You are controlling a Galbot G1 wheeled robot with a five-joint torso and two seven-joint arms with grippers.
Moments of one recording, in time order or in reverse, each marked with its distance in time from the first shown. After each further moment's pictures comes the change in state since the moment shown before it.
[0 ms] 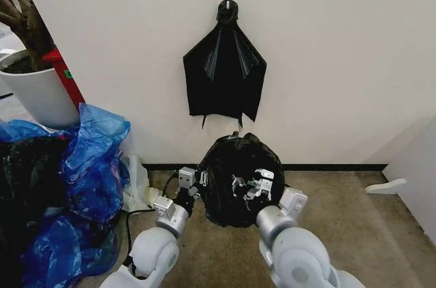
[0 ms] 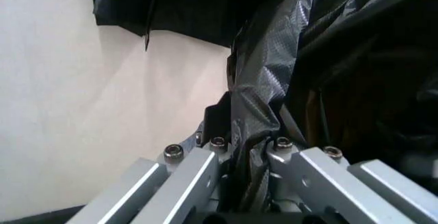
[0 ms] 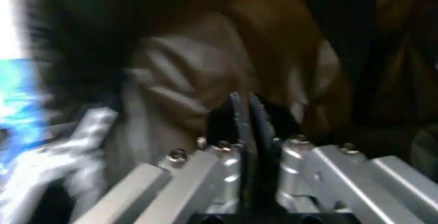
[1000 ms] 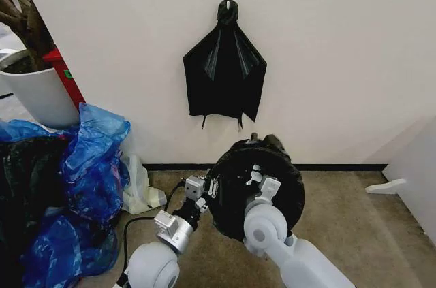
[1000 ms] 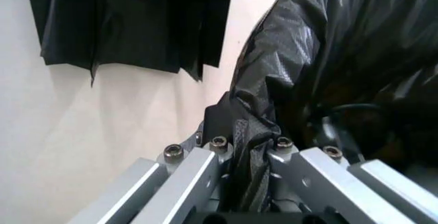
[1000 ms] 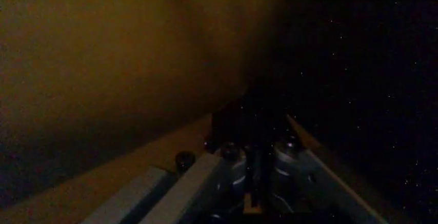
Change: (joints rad) left arm 0.086 0.038 0.029 -0.149 0.051 -0.001 0.055; right arm 0.141 0.102 -0.017 -0.285 -0.089 0.016 0.080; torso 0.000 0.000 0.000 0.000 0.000
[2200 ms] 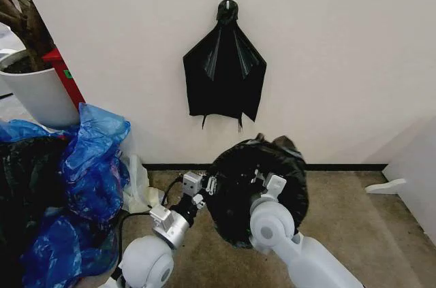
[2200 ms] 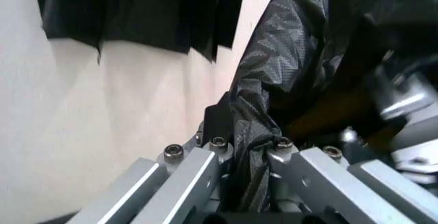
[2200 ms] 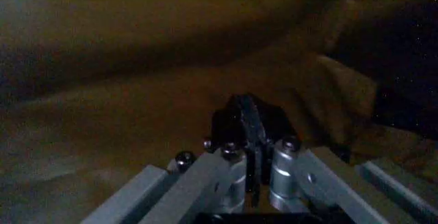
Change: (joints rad) left arm -0.048 0.002 -0.021 0.066 -0.049 0.025 0.022; right arm -0.016 -0.048 -0.014 0.119 0.093 -0.015 0.007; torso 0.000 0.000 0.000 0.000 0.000
